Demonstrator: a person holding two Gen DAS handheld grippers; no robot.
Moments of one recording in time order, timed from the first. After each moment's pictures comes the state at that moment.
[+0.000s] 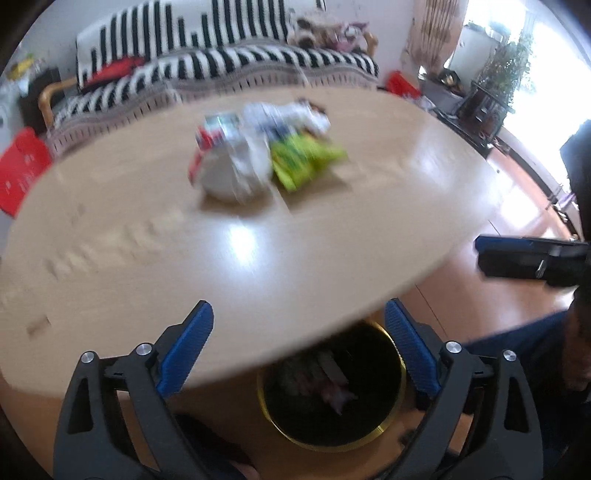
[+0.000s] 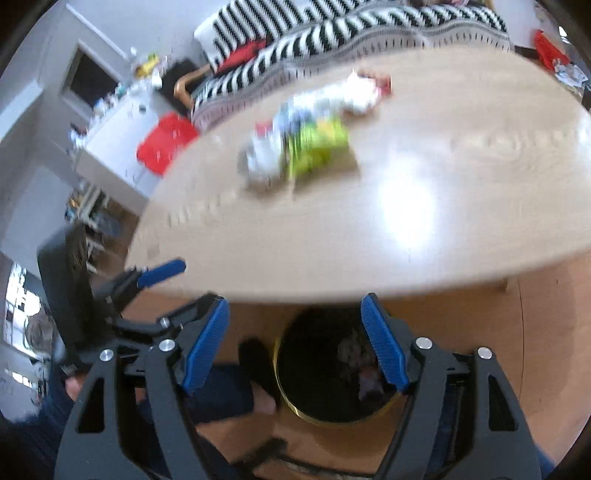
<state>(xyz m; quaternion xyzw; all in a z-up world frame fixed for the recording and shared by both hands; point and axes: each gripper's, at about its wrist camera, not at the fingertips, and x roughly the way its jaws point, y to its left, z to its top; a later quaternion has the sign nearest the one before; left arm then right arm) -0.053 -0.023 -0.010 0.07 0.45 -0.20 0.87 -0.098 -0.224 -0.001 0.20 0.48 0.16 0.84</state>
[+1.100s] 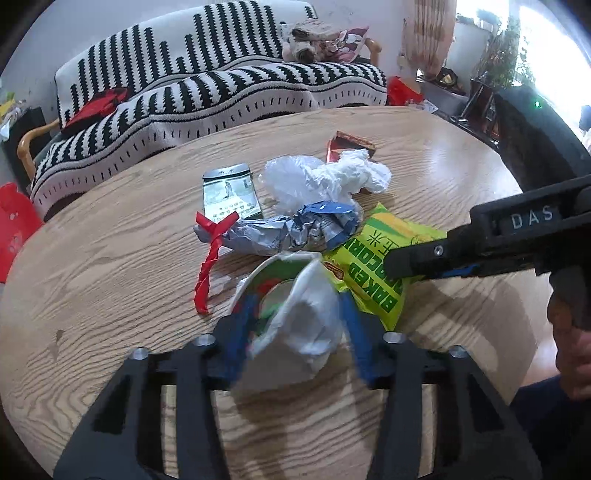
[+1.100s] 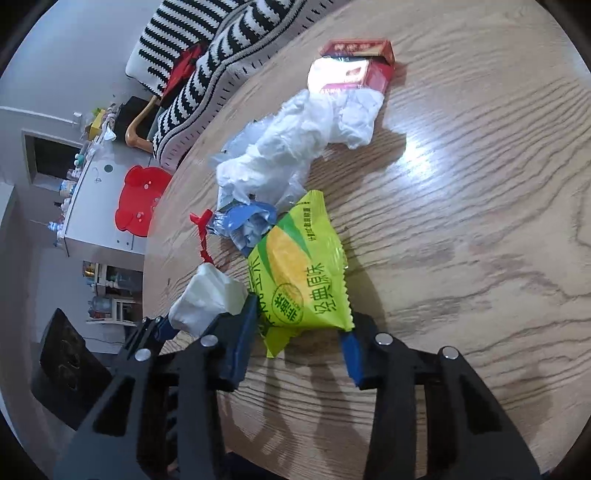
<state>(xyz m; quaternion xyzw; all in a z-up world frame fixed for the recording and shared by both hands) 0.091 -0.048 -0.037 0.11 0.42 -0.22 0.88 0.085 -0.223 -0.079 0.33 0.54 0.14 0.77</state>
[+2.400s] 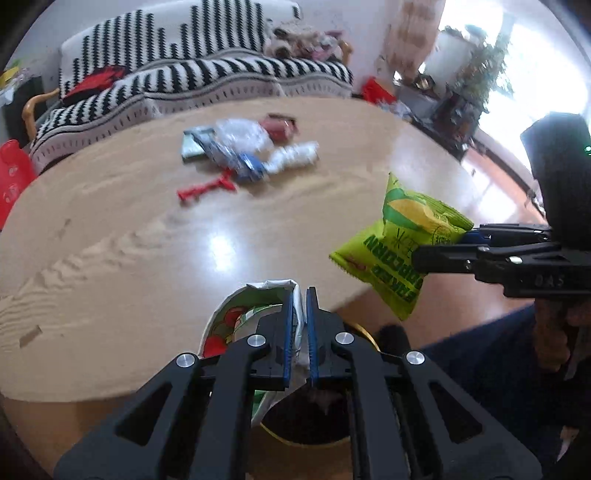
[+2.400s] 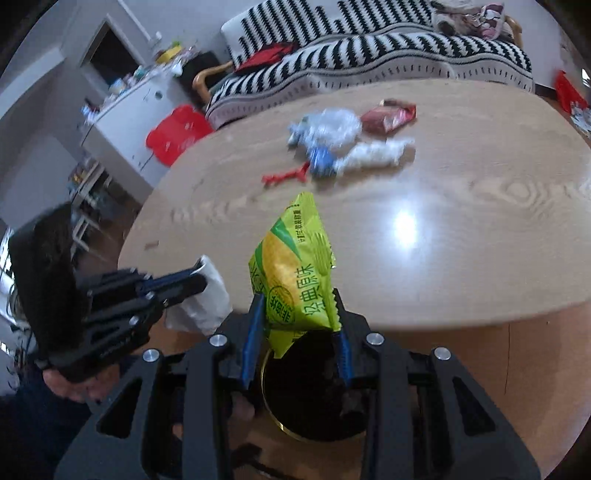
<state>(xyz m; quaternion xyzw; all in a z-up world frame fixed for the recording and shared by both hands) -0.077 -0.028 -0.006 0.06 0.45 -0.26 0.85 -0.119 -0.198 -0.018 0.10 0.48 0.19 0.85</state>
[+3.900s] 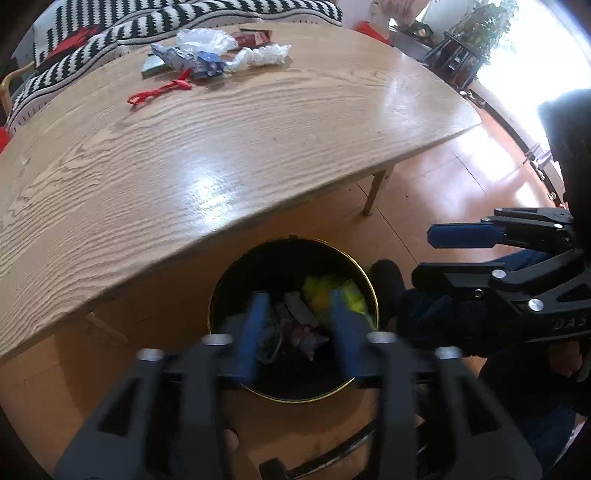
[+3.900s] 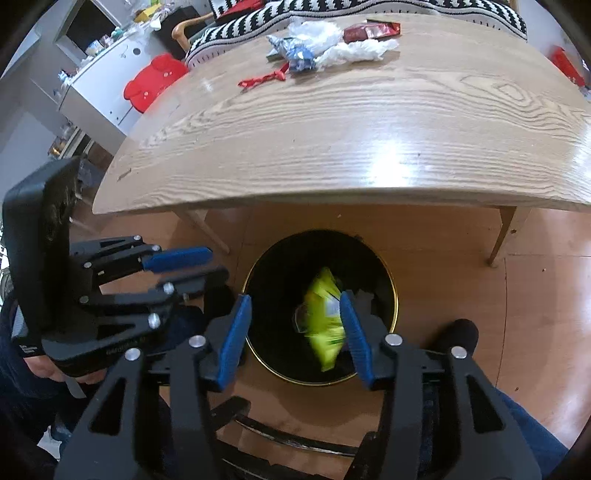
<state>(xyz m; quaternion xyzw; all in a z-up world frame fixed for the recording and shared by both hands) -0.110 -0.049 -0.073 0.08 0.54 -0.27 0.80 -0.154 -0.196 -0.074 0.10 0.55 0.17 0.81</state>
